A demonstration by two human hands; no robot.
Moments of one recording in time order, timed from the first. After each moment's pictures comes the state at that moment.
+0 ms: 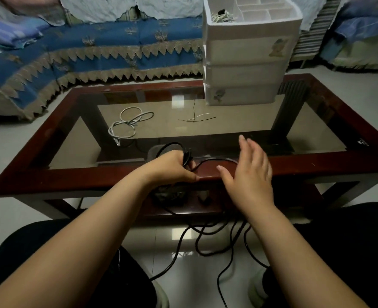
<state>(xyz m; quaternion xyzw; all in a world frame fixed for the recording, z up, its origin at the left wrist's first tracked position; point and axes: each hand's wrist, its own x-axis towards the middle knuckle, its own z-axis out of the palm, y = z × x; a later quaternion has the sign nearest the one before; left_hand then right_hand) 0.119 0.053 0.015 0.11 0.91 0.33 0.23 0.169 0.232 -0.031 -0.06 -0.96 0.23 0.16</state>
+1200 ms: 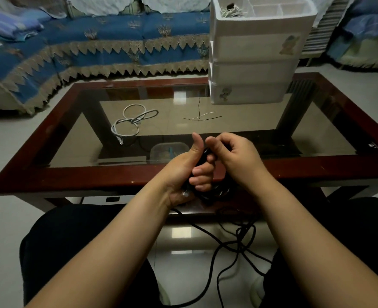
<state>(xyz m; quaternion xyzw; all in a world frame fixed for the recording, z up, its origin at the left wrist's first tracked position) 0.145 0.073 0.020 0.02 0.47 0.82 0.33 0.127 0.220 0.008 0.14 -0.85 0.51 0.07</state>
